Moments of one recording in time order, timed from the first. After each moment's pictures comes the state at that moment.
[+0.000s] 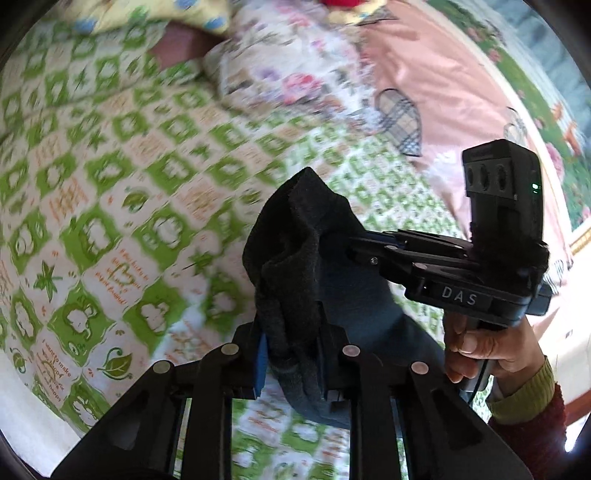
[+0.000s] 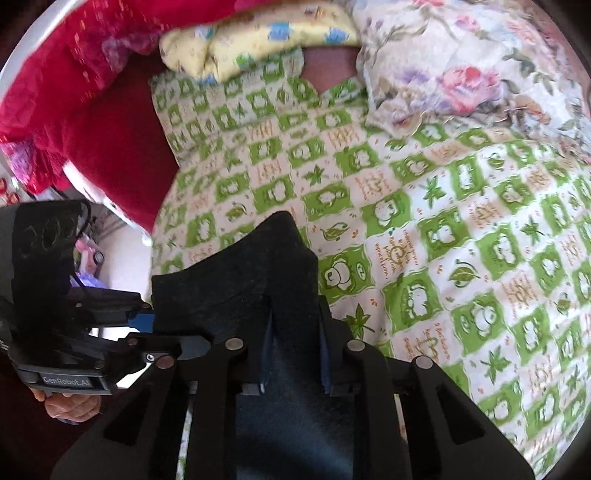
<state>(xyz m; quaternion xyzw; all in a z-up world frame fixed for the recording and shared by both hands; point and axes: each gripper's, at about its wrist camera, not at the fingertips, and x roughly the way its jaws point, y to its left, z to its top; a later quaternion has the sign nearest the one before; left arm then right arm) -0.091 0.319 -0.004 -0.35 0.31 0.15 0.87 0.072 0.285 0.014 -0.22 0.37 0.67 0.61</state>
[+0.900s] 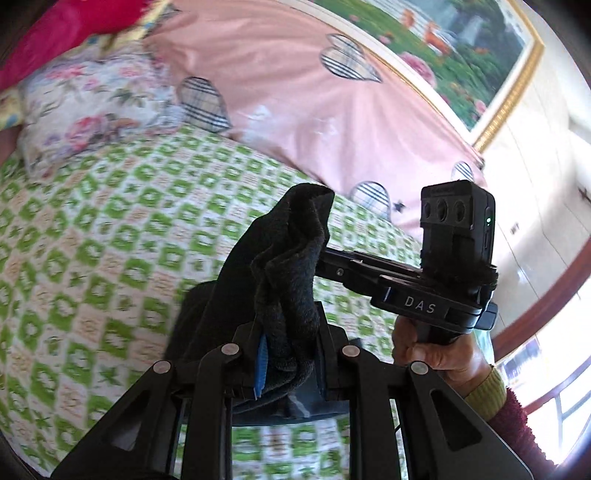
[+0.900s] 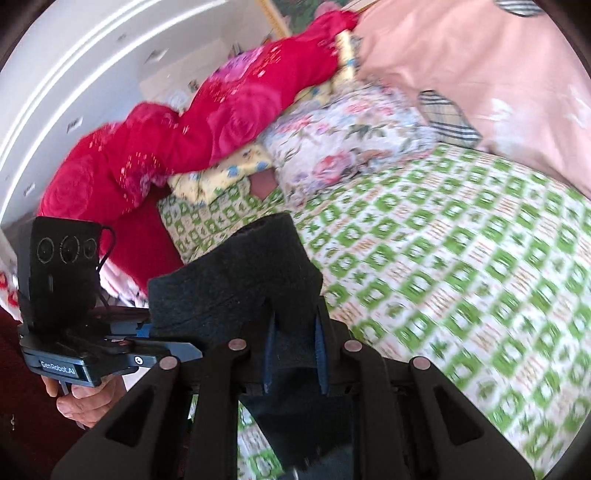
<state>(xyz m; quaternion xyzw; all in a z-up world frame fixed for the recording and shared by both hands) -0.028 0.121 0.088 -0.22 0.29 -0.05 0.93 0.109 0.015 0.054 0.00 0.29 0.62 0.73</state>
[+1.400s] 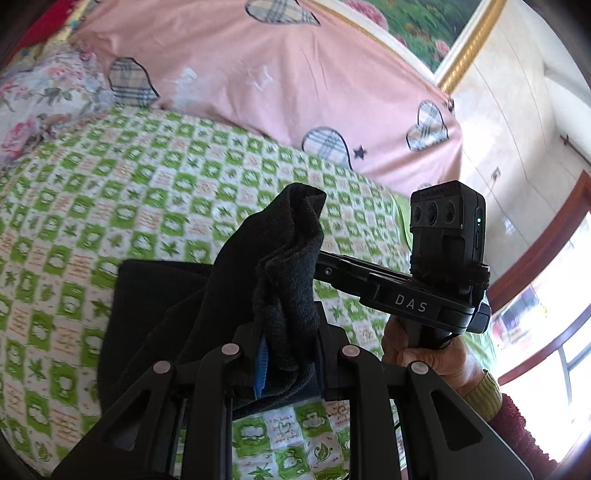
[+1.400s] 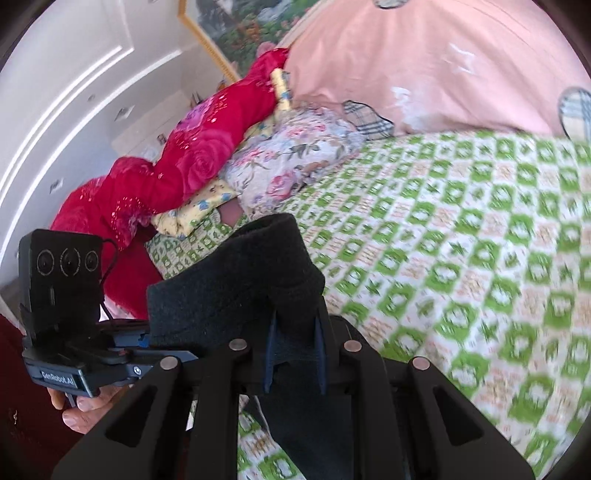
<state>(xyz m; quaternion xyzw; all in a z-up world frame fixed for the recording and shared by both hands) 0.010 0.030 0.056 -0.16 0.34 -0.12 0.92 0.120 -0.090 0.000 0.10 0.30 0.57 0.76</state>
